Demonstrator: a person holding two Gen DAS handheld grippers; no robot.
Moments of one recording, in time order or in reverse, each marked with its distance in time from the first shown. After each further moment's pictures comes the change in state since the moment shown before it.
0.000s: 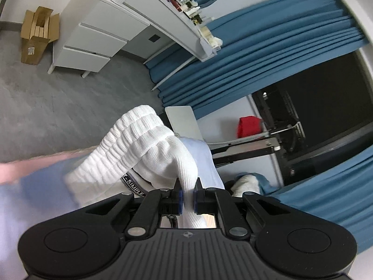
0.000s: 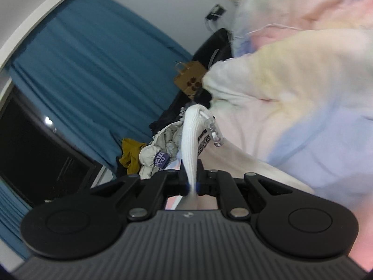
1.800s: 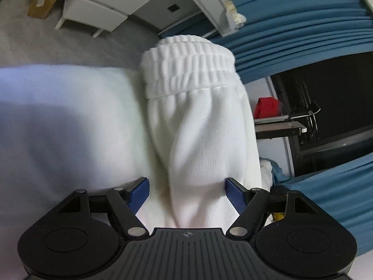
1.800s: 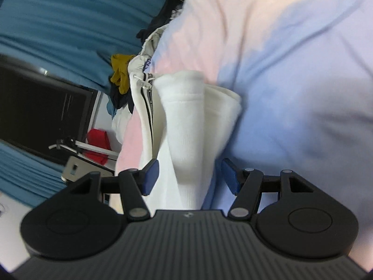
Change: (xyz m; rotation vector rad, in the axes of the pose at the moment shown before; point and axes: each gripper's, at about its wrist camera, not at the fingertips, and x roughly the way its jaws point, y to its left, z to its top) left arm 0.144 0.108 -0.091 -0.061 0.082 -0.025; right arm 0.097 -0.087 -0.048 0.117 0.511 0.054
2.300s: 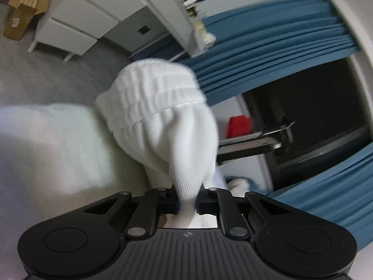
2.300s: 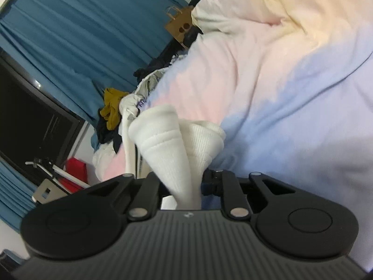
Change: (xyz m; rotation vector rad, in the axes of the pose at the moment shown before) left arm 0.005 -0.035 0.012 0.038 -0.126 -0.157; right arm 0.009 0.025 -0.010 -0.105 -0.278 -0.080
